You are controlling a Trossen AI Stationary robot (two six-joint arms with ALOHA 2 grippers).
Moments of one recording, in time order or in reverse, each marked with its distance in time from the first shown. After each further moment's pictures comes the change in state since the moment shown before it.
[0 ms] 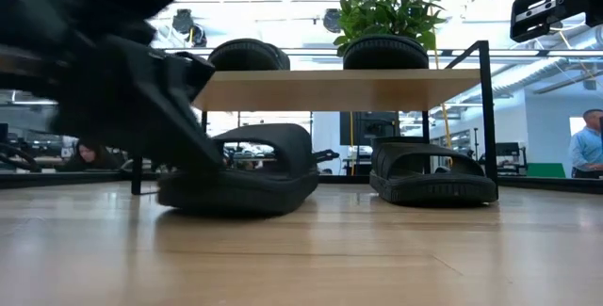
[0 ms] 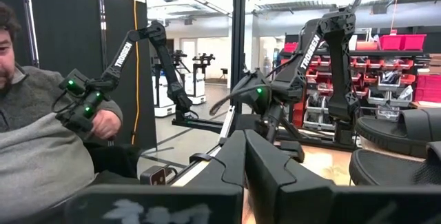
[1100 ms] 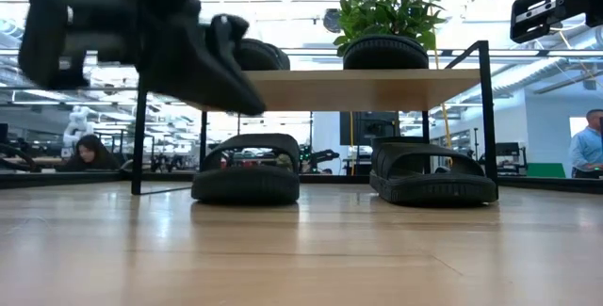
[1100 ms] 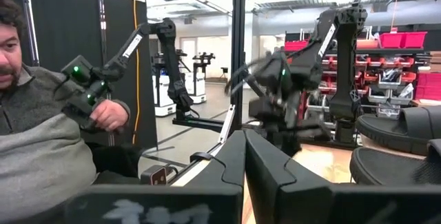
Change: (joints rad) left arm 0.124 -0.119 -0.002 -0.060 0.033 0.350; right arm 0.000 0.000 0.000 -0.003 0.000 0.006
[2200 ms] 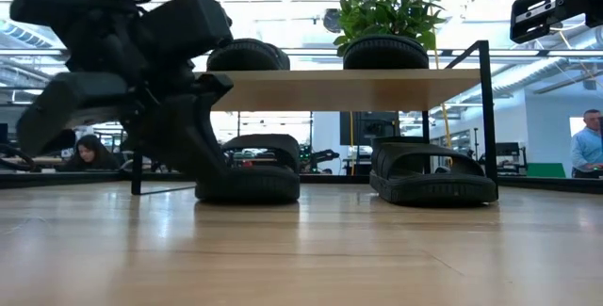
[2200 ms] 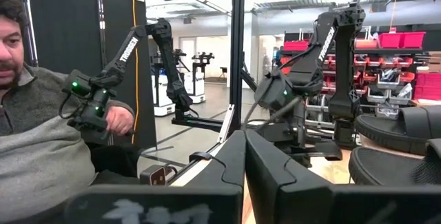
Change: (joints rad) left arm 0.035 0.048 0.001 -0.197 -0.001 -0.199; right arm 0.000 0.000 0.000 -0.001 0.003 -0.002
